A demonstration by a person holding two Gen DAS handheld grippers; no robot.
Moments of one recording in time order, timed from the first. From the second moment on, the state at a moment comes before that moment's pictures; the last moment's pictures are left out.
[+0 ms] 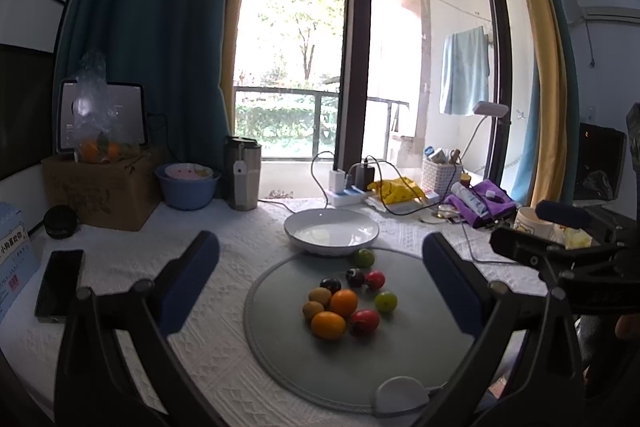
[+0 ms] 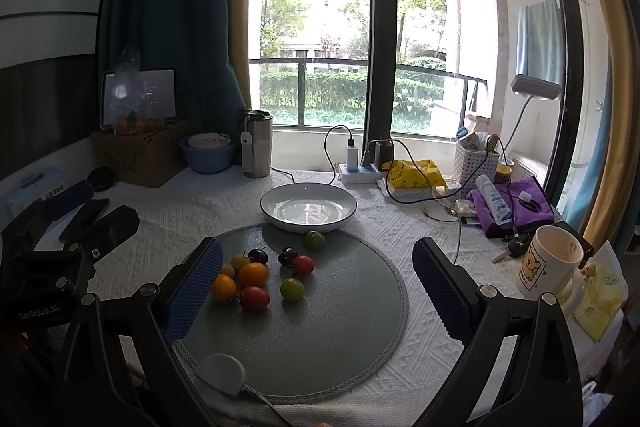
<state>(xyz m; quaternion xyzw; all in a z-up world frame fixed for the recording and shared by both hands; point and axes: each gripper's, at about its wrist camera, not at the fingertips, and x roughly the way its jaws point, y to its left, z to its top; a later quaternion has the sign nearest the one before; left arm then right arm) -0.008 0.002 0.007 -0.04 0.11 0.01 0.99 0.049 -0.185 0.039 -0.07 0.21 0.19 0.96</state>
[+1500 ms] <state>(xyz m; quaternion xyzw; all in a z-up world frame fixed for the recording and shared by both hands) 0.125 -0.007 -0.100 -0.02 0.42 -0.04 0.91 0.170 -0.139 -0.080 -0.07 0.42 0.29 0.86</state>
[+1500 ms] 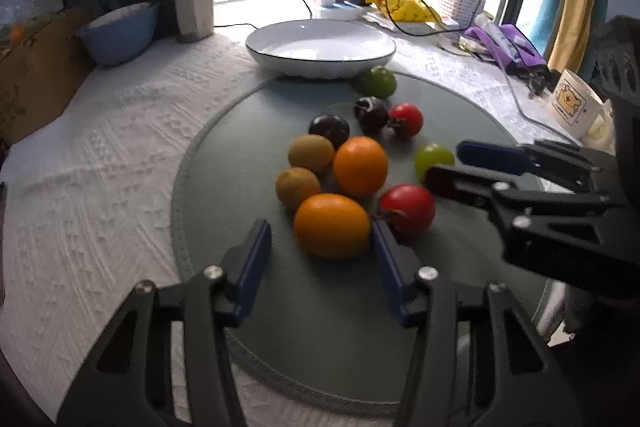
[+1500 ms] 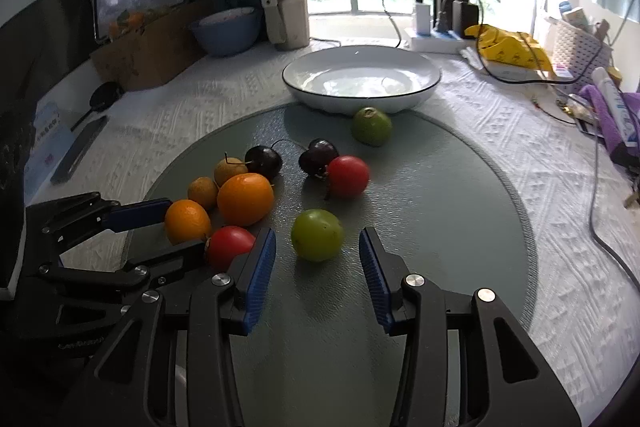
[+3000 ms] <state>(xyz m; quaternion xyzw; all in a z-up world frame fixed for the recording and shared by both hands) 0.217 0.021 -0.027 -0.02 0.33 -0.04 0.94 0.265 -0.148 -0.032 -0.08 0.37 0.28 0.88</state>
